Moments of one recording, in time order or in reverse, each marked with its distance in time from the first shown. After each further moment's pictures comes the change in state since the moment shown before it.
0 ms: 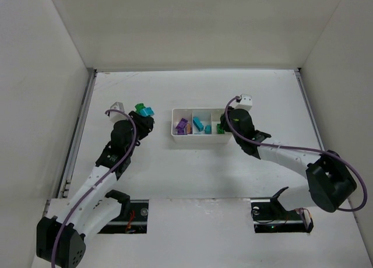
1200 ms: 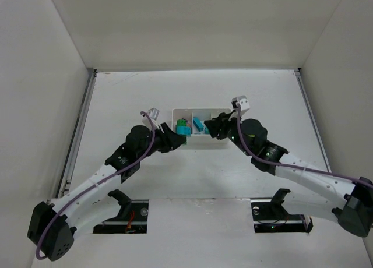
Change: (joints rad) left arm -0.272 0.028 -0.002 0.023 0.353 -0.007; right arm 0.189 -0.297 -0.007 0.008 -0.193 -0.072
